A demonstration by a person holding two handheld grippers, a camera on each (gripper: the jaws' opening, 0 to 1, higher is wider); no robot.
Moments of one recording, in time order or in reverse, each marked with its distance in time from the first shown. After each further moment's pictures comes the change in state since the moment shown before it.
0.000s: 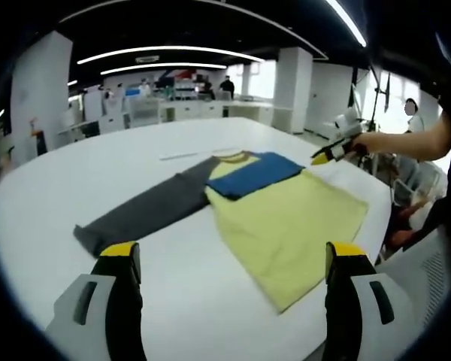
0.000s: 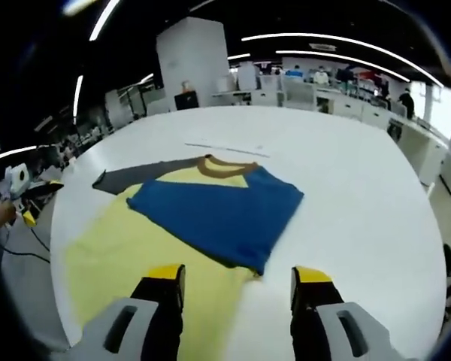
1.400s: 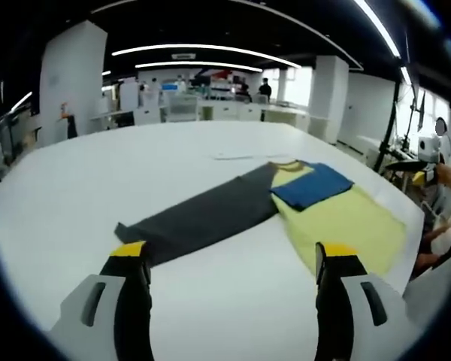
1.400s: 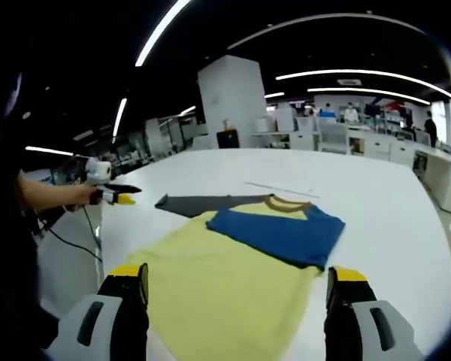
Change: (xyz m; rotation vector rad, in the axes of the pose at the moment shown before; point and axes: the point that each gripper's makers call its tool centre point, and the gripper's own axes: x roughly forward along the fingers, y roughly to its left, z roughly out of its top) left arm 0.009 0.116 0.004 -0.113 -0.023 0.188; right arm -0.081 0.081 0.005 -0.071 -0.224 0.193
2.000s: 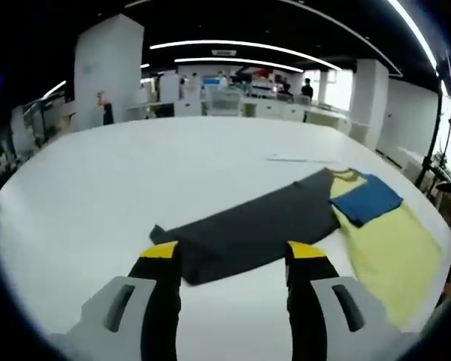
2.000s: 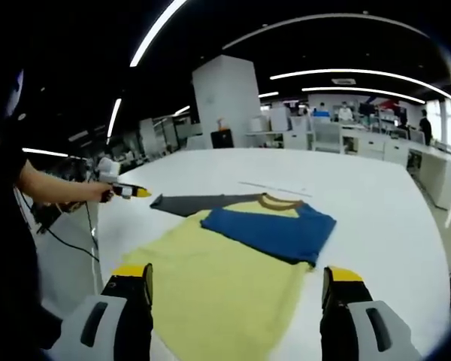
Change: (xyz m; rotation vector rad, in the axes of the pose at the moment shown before) left arm 0.034 0.062 -0.002 -0.094 0.029 0.243; right arm -0.009 -0.012 -0.003 0.012 0.002 -0.043
